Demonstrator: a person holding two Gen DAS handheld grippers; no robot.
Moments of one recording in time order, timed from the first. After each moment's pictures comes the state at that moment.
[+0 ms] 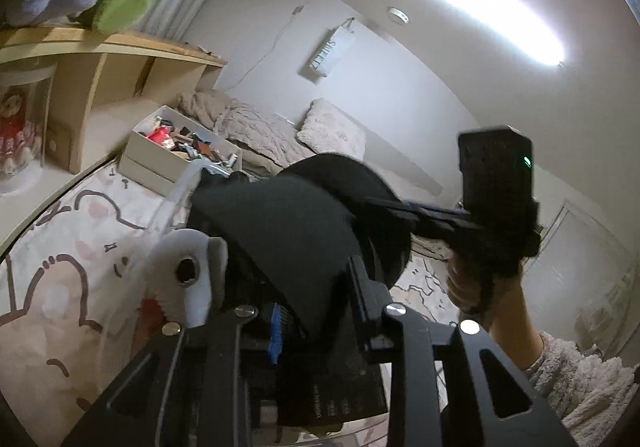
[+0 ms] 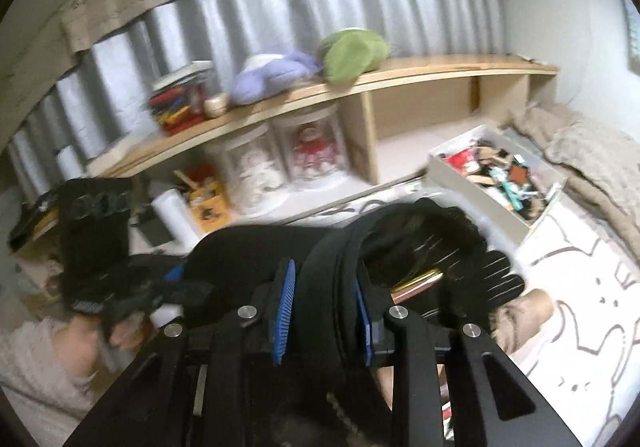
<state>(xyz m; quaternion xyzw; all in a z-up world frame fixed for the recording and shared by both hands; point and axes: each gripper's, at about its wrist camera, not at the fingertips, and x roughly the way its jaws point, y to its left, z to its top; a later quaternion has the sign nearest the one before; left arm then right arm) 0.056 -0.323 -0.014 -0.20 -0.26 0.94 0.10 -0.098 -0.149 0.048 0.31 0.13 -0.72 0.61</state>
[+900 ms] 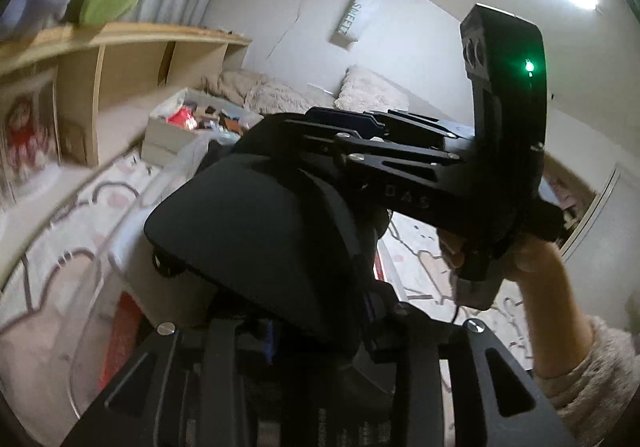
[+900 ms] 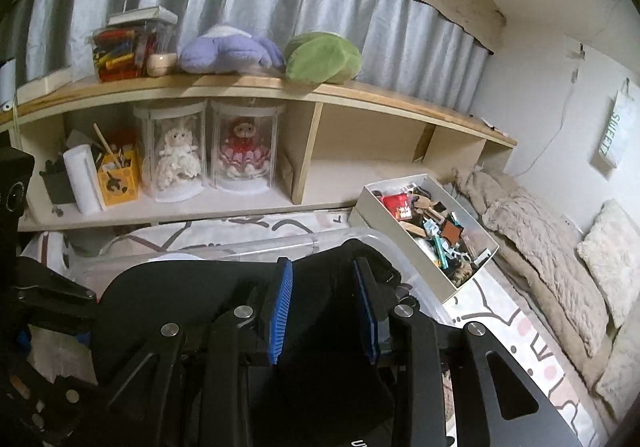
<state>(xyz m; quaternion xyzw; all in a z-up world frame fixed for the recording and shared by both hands) 0.005 -0.288 -0.047 -0.27 -0.21 0.94 0.02 -0.101 -0.197 0.018 0.18 0.25 -0.79 0.53</state>
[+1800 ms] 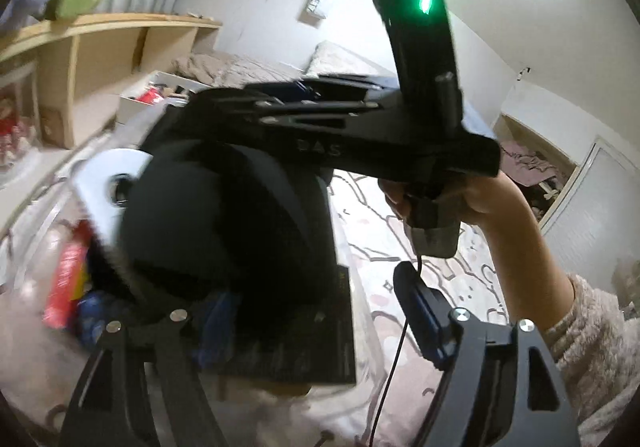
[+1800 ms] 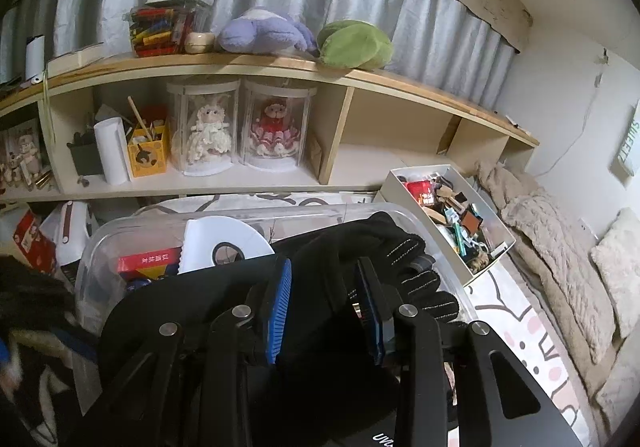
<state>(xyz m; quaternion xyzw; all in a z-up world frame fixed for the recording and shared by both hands) 0.055 -0.233 -0.044 -0.29 -0.19 0.94 0.05 -0.086 -0.175 0.008 0.19 0.27 -0.76 0.56</state>
